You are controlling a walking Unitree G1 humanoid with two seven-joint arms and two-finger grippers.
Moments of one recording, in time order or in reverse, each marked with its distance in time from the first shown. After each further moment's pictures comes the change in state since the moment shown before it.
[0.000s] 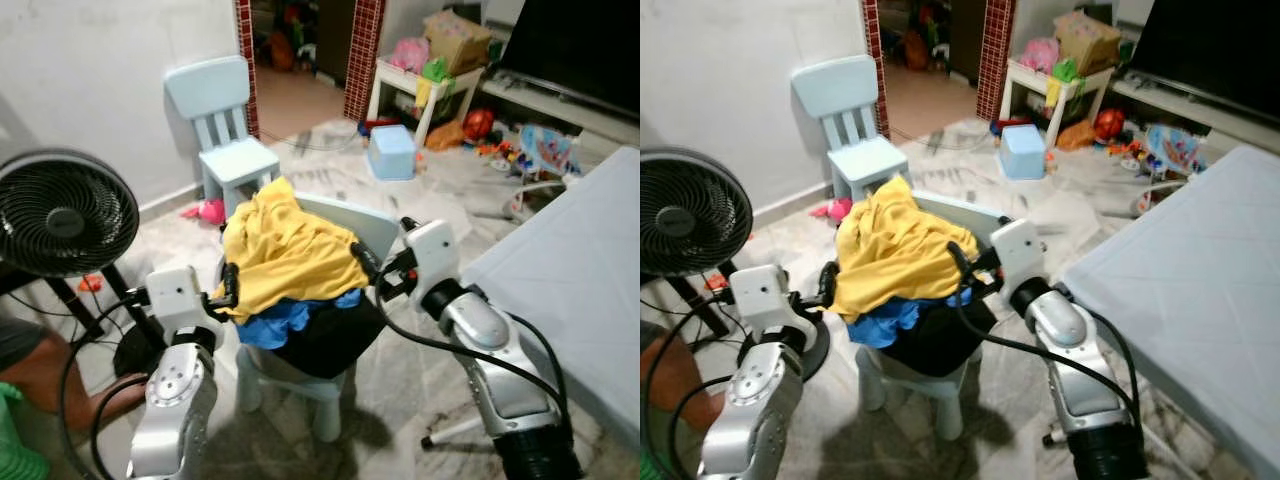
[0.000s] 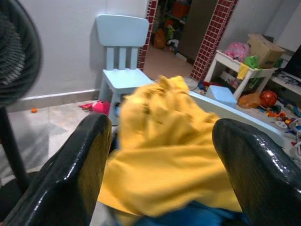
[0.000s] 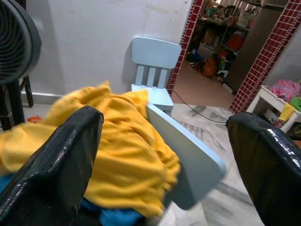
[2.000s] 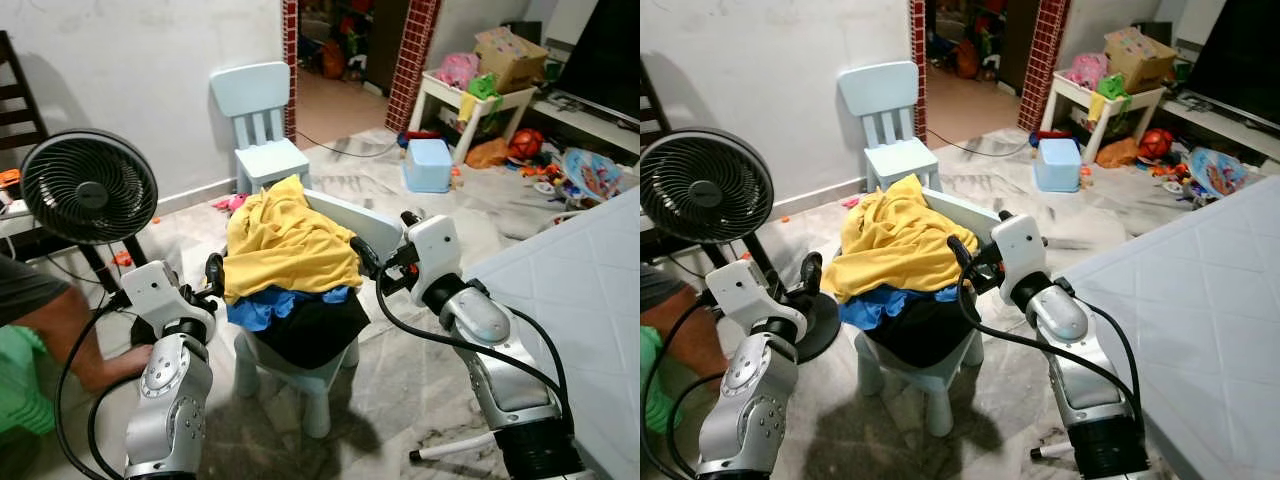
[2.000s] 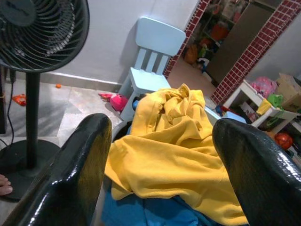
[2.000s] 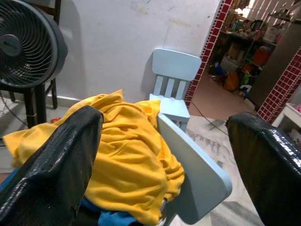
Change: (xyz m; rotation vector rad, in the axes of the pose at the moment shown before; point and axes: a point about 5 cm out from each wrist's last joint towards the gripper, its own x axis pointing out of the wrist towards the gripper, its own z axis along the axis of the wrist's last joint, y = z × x) left arm 0.008 0.009 0.002 -0.194 0.009 0.070; right arm 0.001 -0.003 0.002 0.006 -0.021 -0.017
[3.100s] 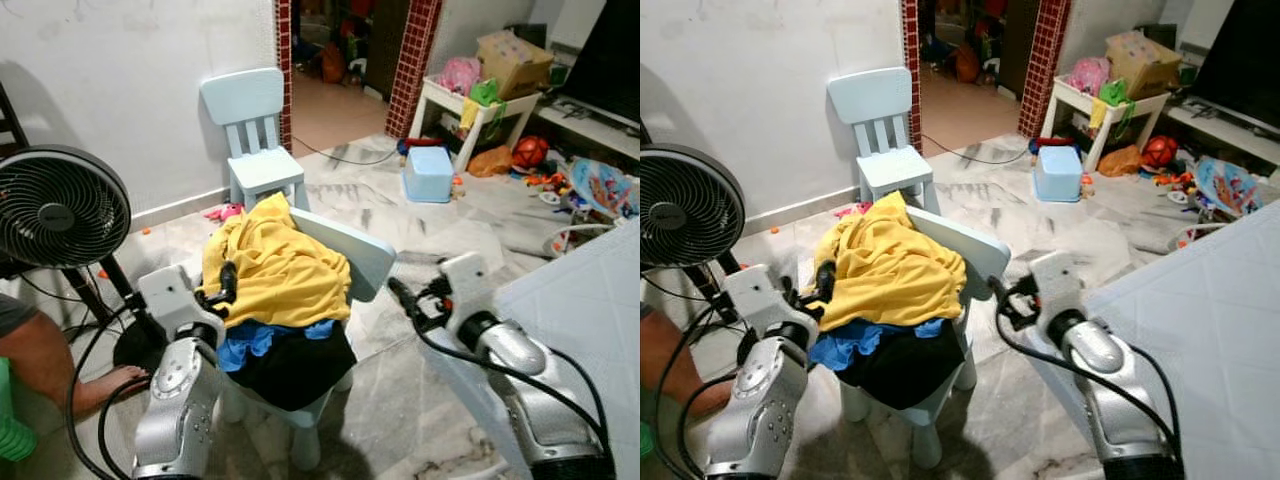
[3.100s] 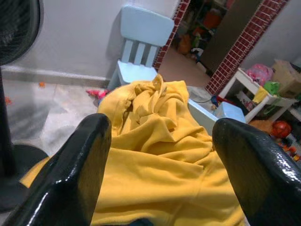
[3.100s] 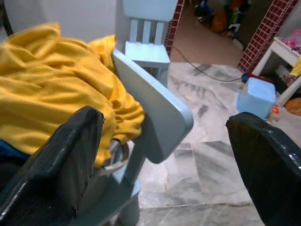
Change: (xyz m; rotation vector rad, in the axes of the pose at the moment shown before) left arm -0.005 -0.009 -0.012 0.087 0.052 -0.057; right arm -0.042 -0.019 -0.044 0.116 0.258 -0.087
